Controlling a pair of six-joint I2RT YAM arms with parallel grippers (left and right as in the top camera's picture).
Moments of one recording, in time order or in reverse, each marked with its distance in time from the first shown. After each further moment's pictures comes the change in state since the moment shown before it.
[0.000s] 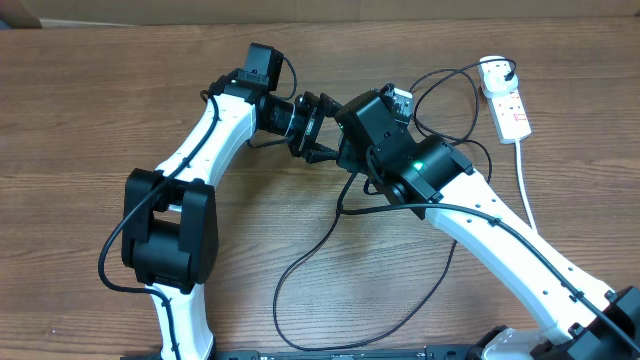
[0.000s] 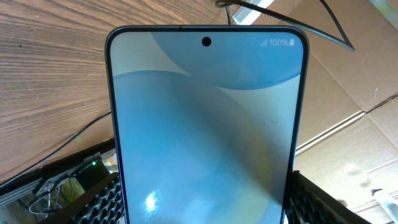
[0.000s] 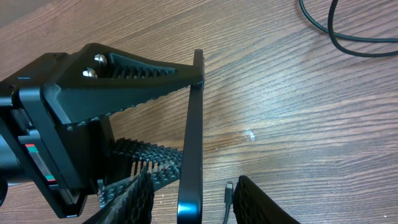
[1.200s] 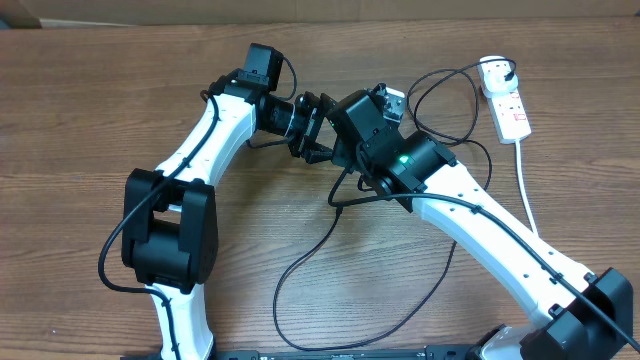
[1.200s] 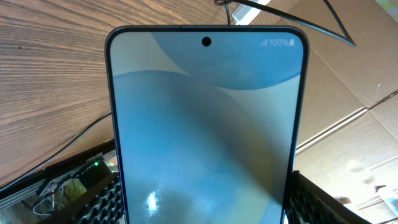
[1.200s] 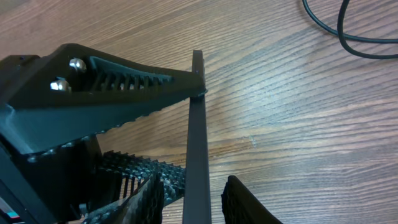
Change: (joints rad) left arm 0.000 0.000 0.000 -0.004 0.003 0.023; right arm 0.000 0.062 0.000 0.040 0.019 0.001
